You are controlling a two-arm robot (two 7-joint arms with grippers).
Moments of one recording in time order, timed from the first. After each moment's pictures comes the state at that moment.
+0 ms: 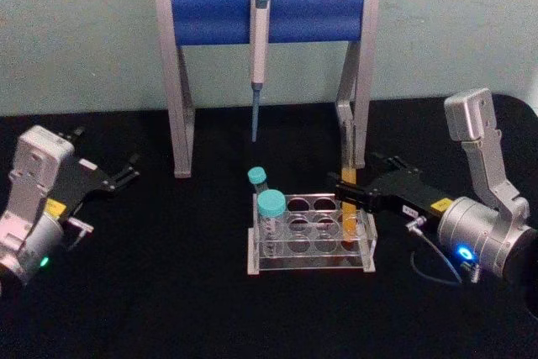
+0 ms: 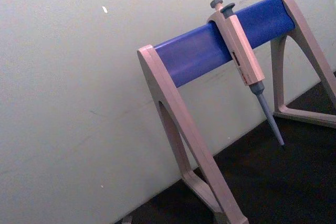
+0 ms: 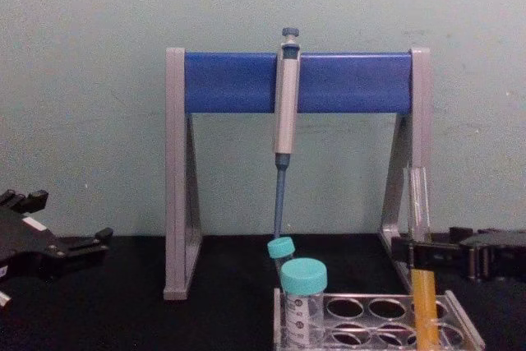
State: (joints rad) left arm -0.20 0.60 0.45 -1.41 -0.25 -0.12 0.03; right arm 0.14 0.47 -0.34 -1.63 0.51 0.30 0.28
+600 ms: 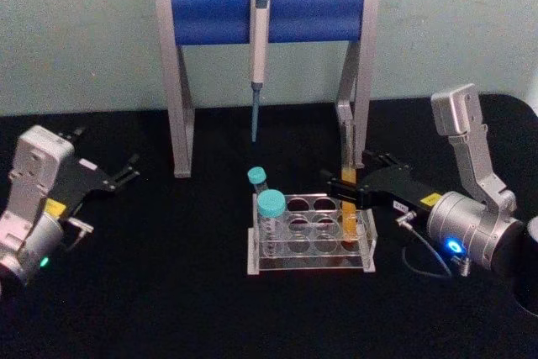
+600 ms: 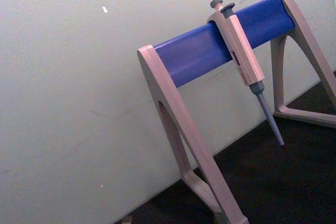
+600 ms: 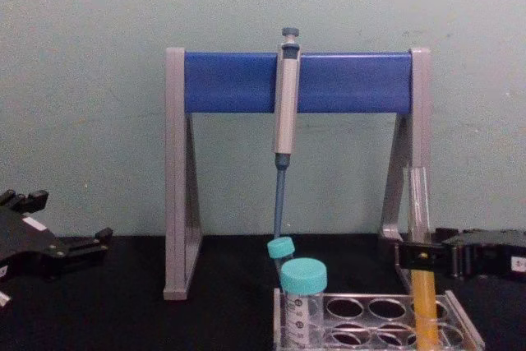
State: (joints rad) left arm -0.20 0.60 0.45 -1.41 -0.25 -0.12 0.03; right arm 0.18 0.44 -0.35 -1.59 0.50 0.32 0.29
